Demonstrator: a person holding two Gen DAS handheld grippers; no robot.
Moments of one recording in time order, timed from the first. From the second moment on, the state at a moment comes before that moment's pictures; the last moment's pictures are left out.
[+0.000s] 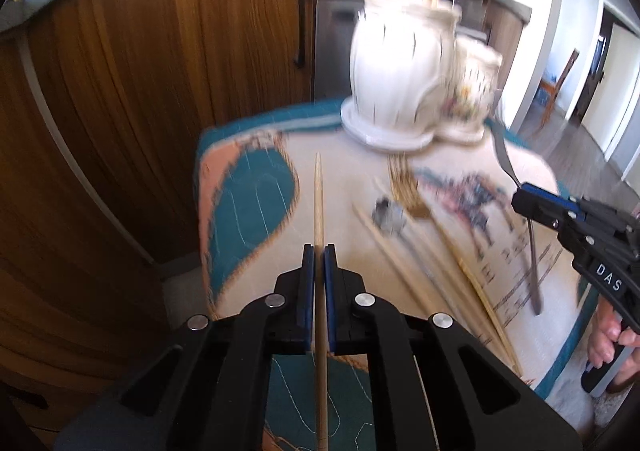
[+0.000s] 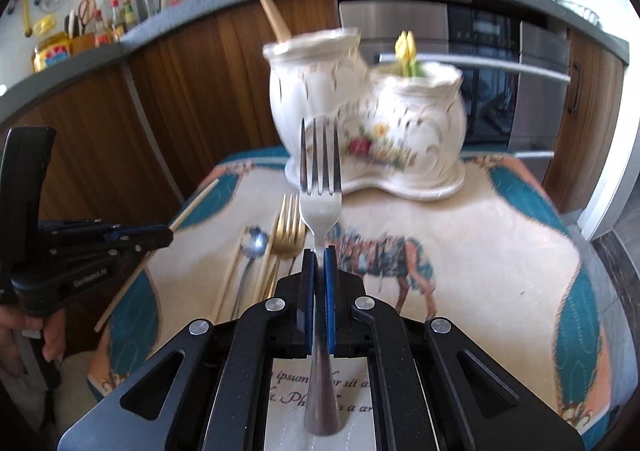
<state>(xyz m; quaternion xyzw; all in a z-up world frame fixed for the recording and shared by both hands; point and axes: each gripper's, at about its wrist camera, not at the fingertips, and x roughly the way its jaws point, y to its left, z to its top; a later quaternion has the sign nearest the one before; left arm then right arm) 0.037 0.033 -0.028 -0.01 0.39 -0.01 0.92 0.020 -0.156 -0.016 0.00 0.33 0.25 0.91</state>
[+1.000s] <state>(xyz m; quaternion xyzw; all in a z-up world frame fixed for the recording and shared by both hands) 0.056 0.037 0.081 -0.08 0.20 -0.05 0.97 0.054 -0.194 0.097 0.06 0.09 0.21 0.97</state>
